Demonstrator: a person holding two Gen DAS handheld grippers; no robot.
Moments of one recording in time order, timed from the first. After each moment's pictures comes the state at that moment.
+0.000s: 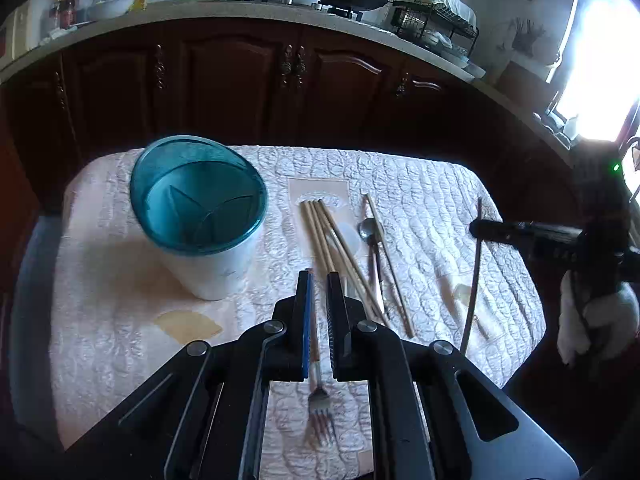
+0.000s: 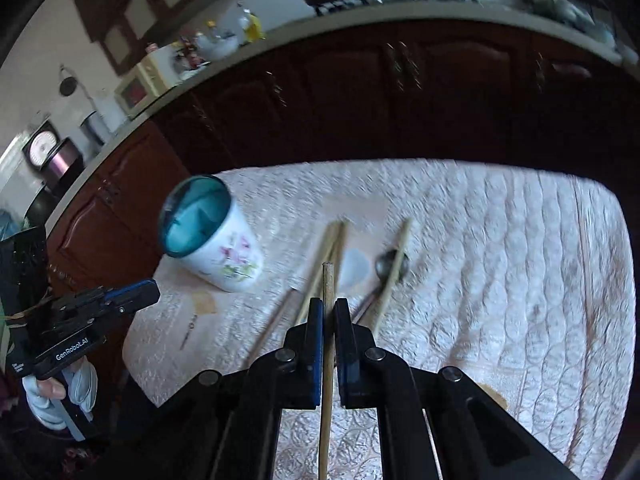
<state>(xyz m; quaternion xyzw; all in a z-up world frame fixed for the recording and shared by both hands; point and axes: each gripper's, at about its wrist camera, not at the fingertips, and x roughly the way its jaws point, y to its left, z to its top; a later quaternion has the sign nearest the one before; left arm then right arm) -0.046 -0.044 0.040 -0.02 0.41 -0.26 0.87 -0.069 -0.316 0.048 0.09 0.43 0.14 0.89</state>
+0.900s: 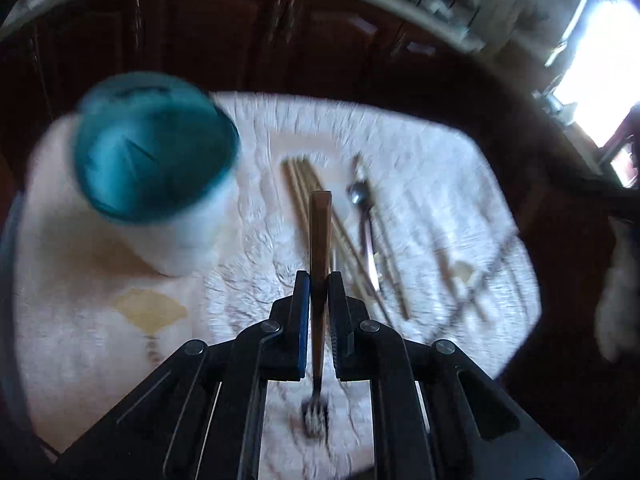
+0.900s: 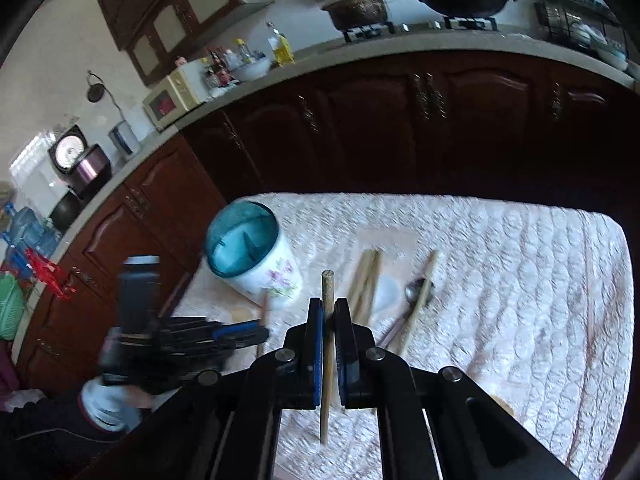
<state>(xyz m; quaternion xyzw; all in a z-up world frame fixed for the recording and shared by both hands) -0.026 -0.055 0.018 -0.03 0.47 -0.29 0.83 -0.085 -0.299 0.090 0.10 0.39 0.18 0.89</state>
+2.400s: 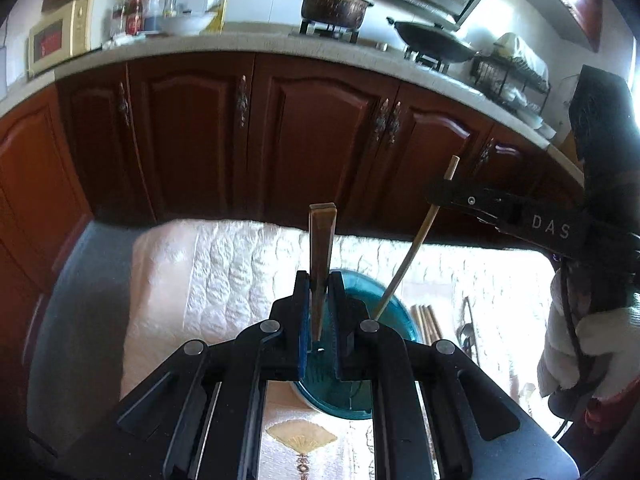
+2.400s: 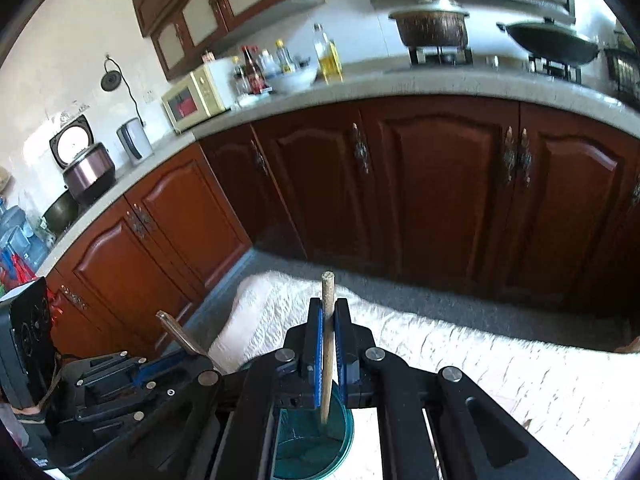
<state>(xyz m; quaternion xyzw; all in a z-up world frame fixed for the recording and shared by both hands) 0.082 0.038 0.058 -0.06 0.38 -0.14 0.91 0.121 -0.147 0.097 0.06 0.37 0.22 0.90</state>
